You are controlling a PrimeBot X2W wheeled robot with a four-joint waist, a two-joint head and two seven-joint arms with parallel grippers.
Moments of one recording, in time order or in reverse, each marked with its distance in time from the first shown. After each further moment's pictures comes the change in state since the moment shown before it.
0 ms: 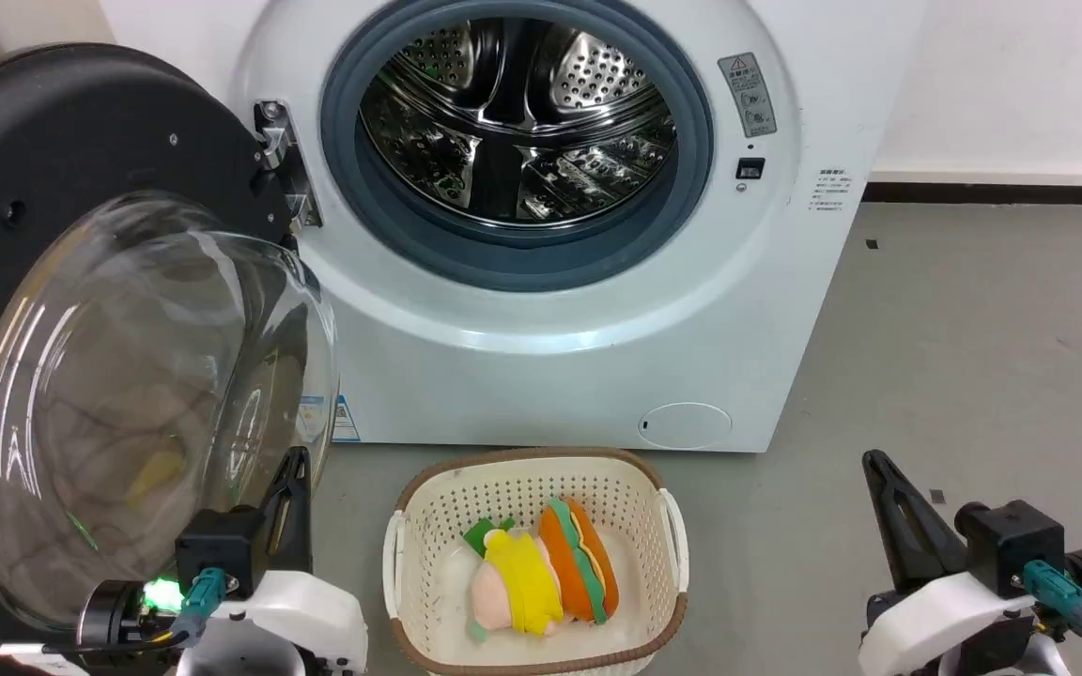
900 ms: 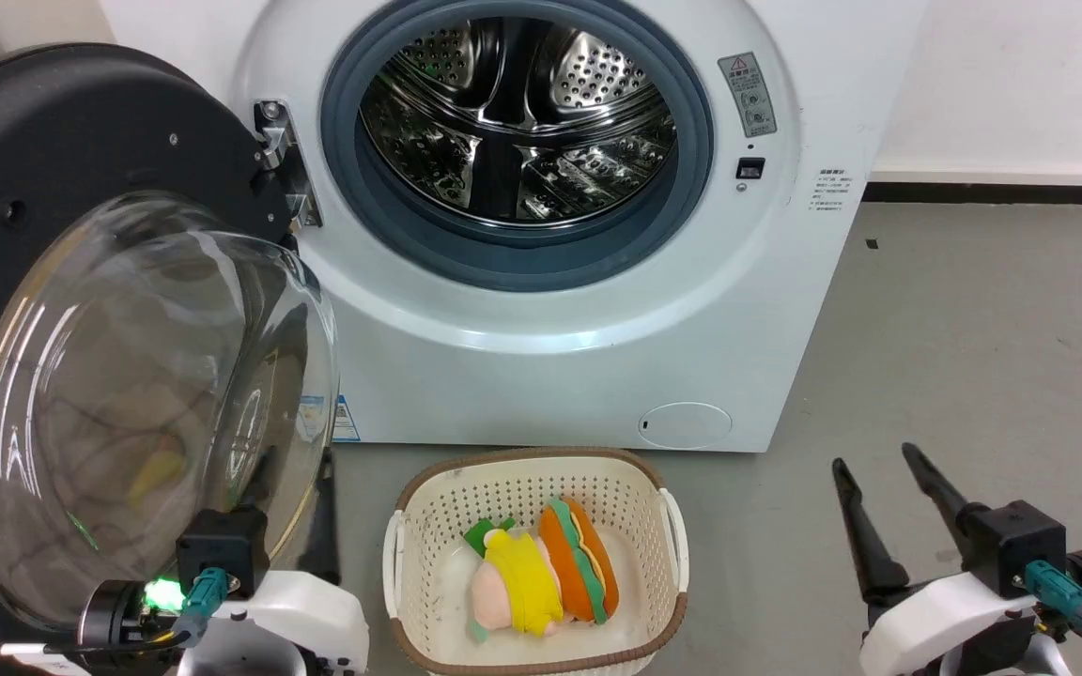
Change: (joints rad) left arm 0.000 0.000 -0.002 0.000 0.000 0.002 0.000; right arm 0.000 0.000 -0.002 0.001 0.002 0.000 -0.001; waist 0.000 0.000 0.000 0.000
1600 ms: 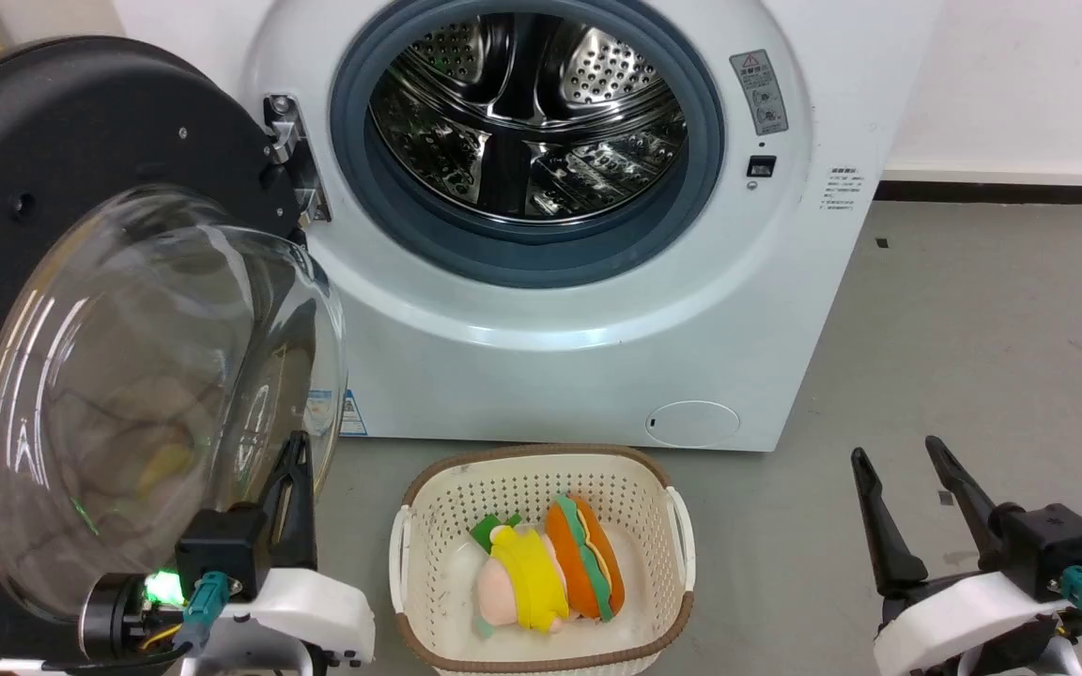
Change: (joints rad) left arm -0.002 0.000 -0.021 -0.016 -0.001 0.036 -0.043; right arm 0.000 0.000 -0.025 0.003 0.063 0.000 -0.042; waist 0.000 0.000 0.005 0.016
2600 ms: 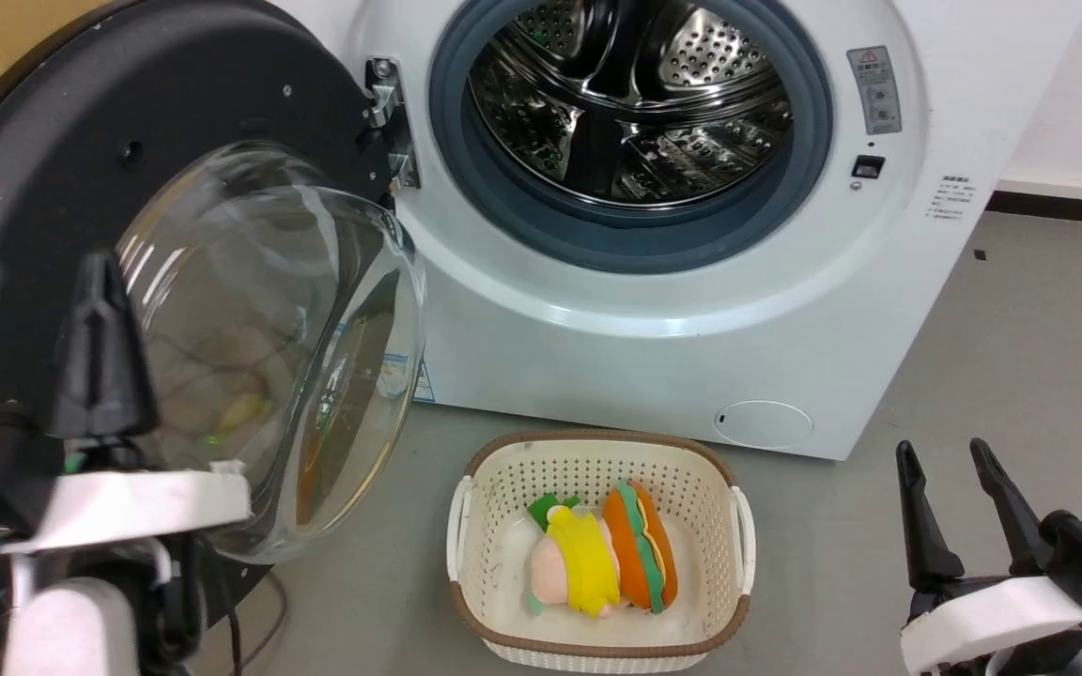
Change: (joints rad) left arm -0.157 0.025 0.148 -0.215 -0.102 -0.041 -0.064; right arm 0.000 0.000 -0.045 0.031 0.087 0.000 -0.062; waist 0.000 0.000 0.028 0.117
